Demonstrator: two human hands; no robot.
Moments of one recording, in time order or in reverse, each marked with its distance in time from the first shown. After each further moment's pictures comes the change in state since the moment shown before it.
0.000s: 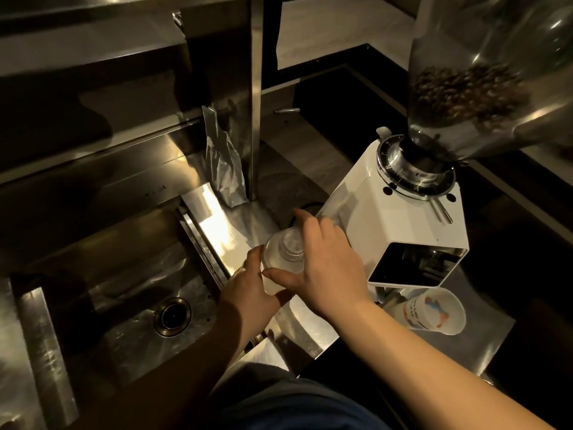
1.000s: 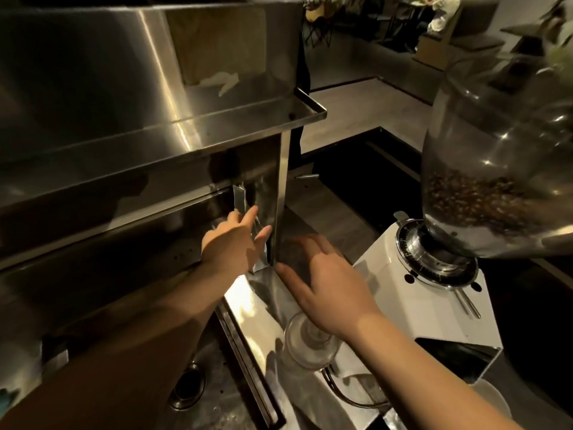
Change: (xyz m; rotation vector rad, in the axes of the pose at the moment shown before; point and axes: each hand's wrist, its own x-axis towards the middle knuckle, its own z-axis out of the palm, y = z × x) left_hand 0.160 0.071 -0.135 0.689 0.343 0.148; right_hand 0.083 -0.038 -0.060 0.151 -0.053 -0.135
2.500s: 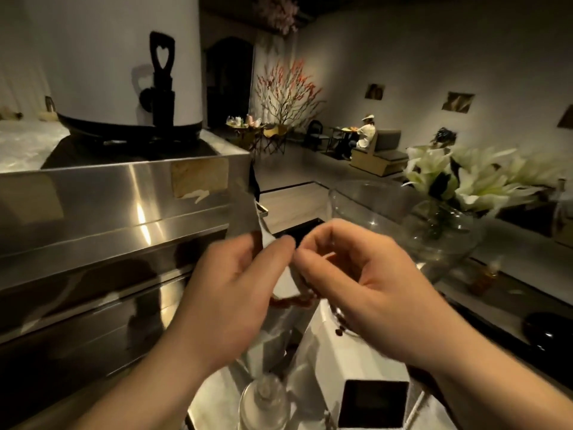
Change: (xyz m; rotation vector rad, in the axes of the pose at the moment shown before) left_hand -0.157 0.127 -0.241 -1.225 0.088 0.342; right_hand -0.114 -0.070 -0.198 0.436 0.259 -0.337
